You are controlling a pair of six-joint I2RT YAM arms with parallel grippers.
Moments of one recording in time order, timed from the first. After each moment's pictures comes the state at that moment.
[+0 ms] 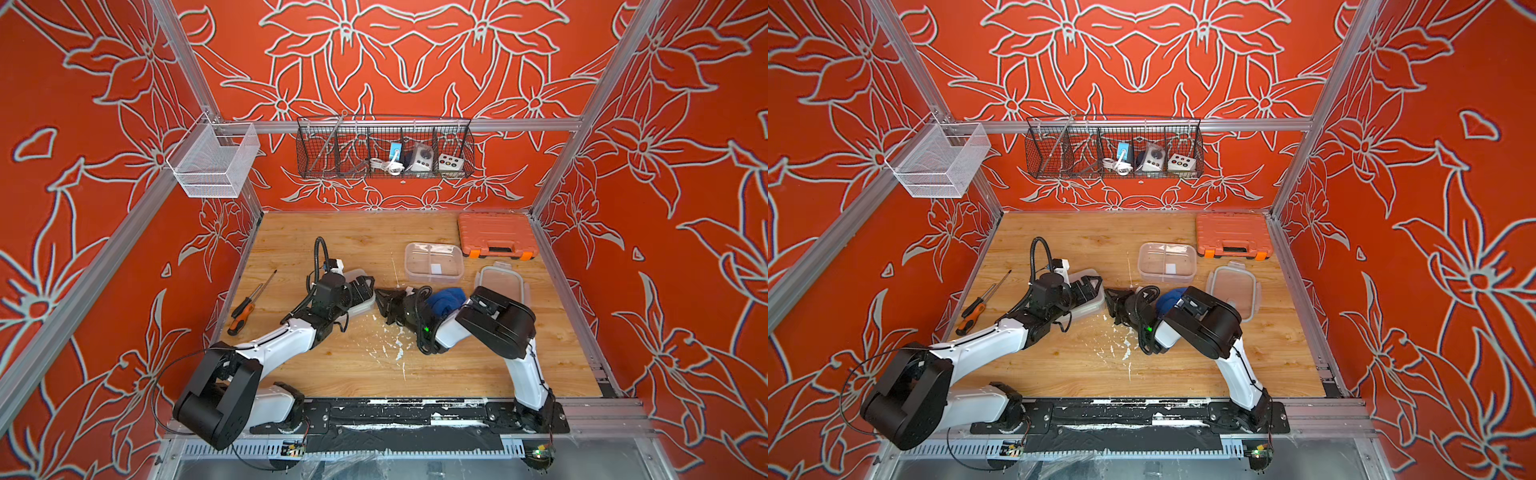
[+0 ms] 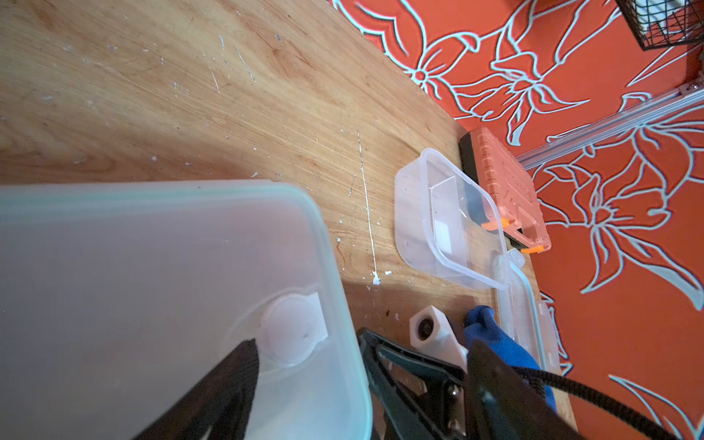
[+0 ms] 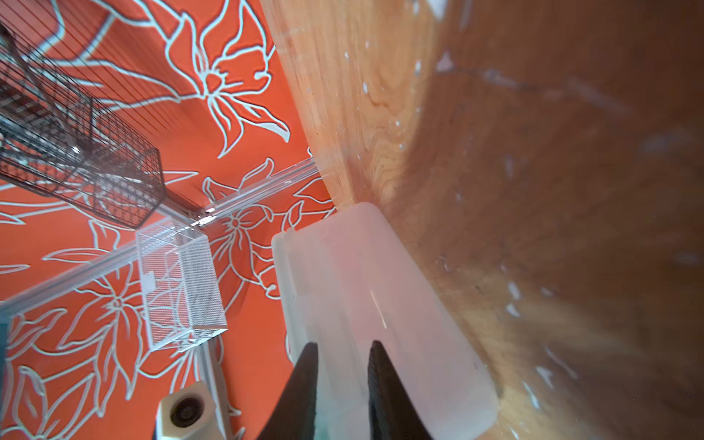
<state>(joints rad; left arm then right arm) -0.39 1.29 0.51 0.26 0.06 -0.80 0.94 2.09 0.80 1.06 0.09 1.94</state>
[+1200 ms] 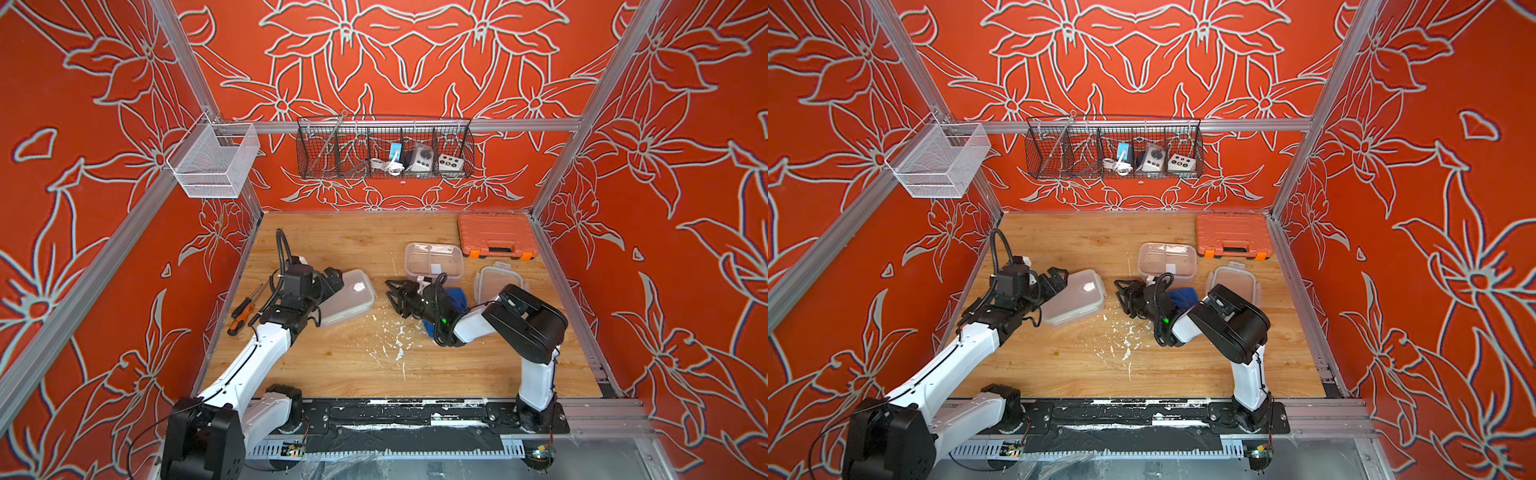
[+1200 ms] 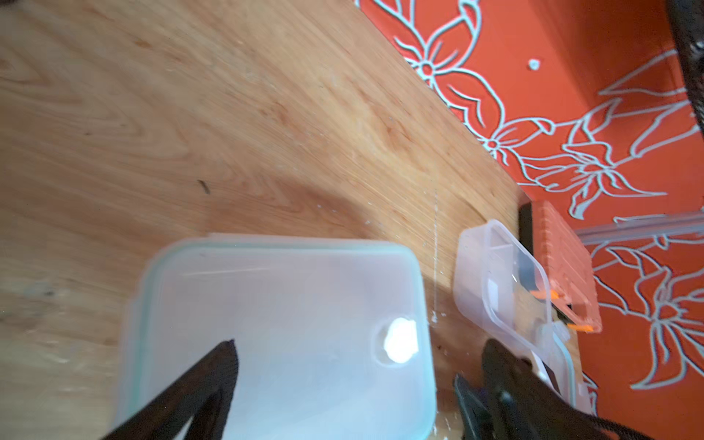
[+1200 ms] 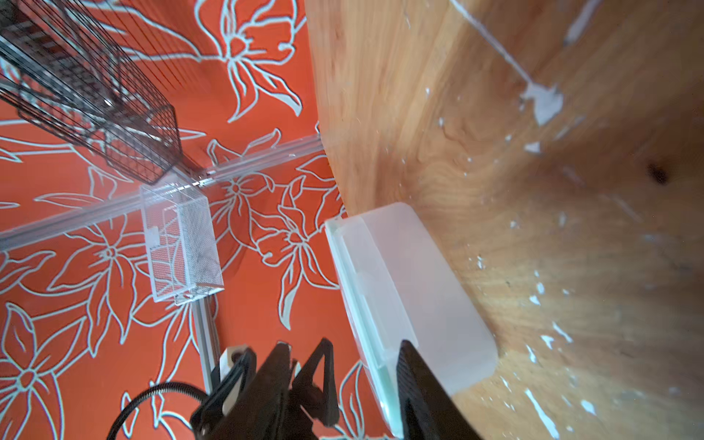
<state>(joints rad) -0.07 1.06 0.62 -0.19 0.07 -0.75 0.81 1.92 0.69 1.02 -0.14 1.78</state>
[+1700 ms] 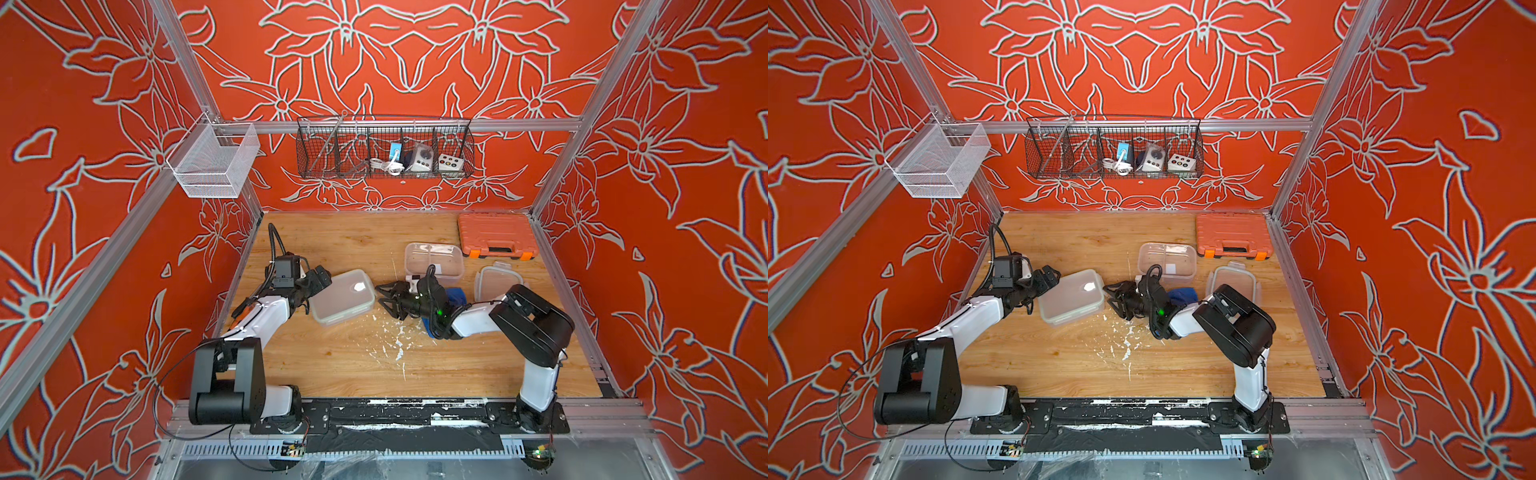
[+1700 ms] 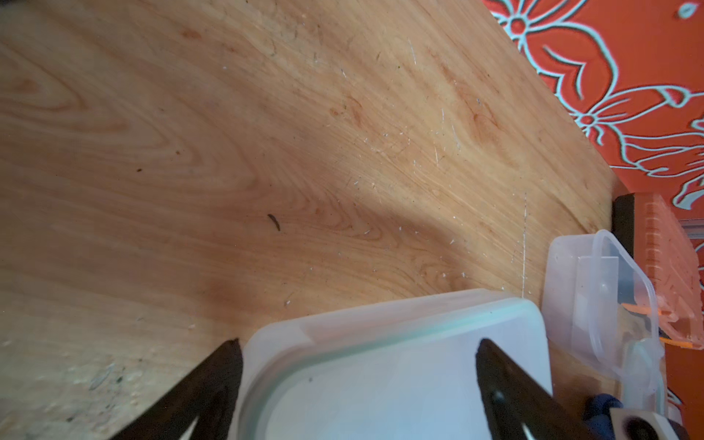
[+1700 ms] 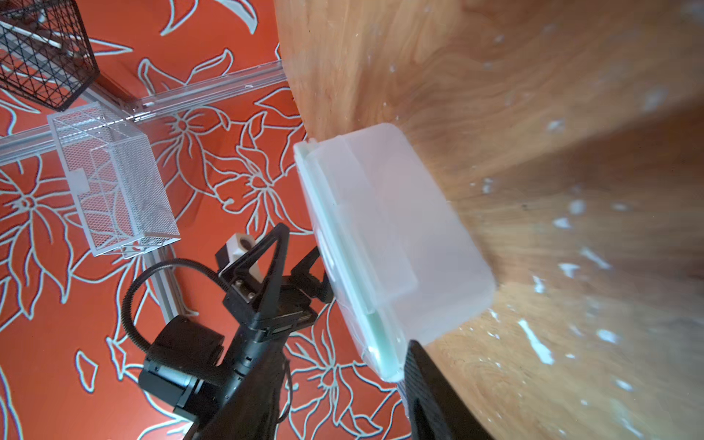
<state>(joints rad) 0.08 1.37 0.70 -0.14 0.22 -0.57 0.82 1.90 0.81 0.81 -0.34 1.71</state>
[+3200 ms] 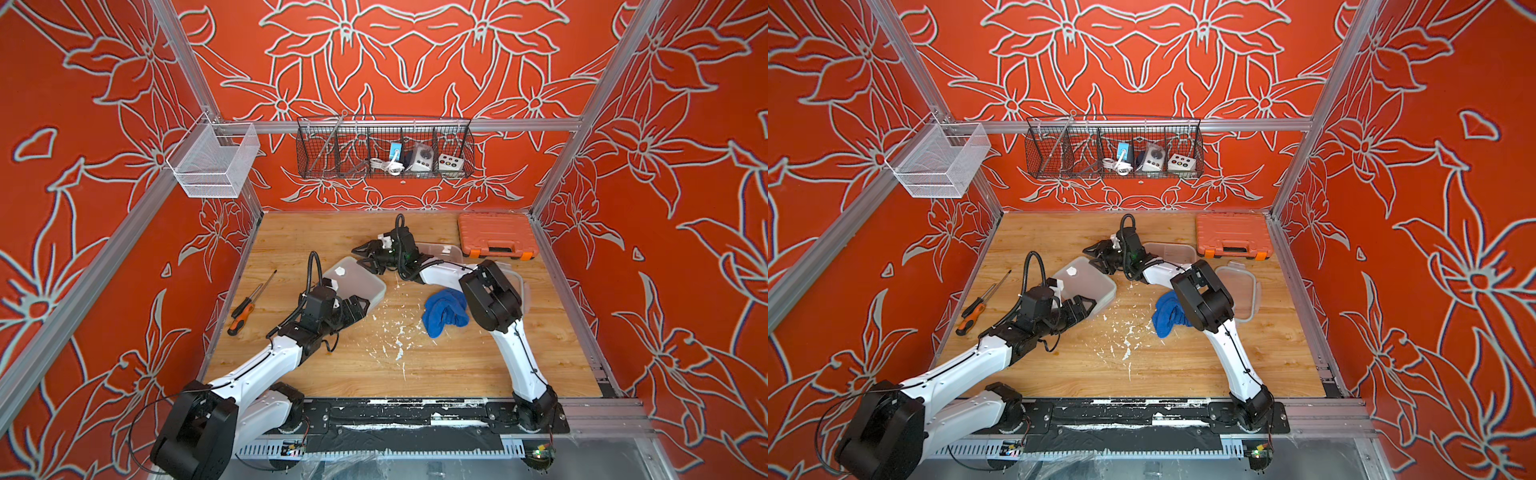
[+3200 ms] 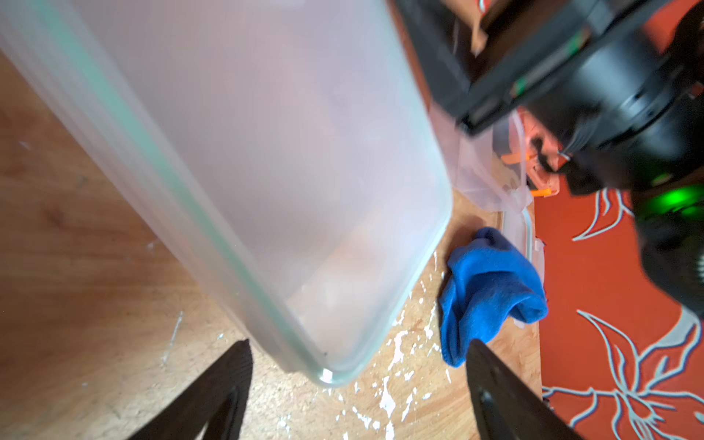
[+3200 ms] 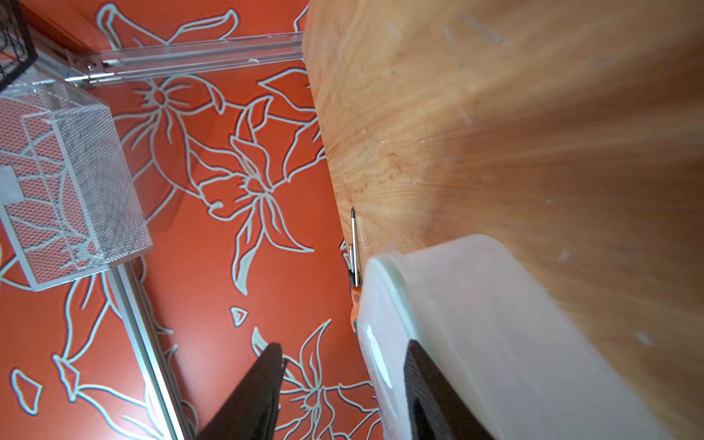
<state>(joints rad) -0.36 1.03 0.44 -0.05 0.18 -0.86 0.66 2.28 1.57 0.34 -0.60 1.47</state>
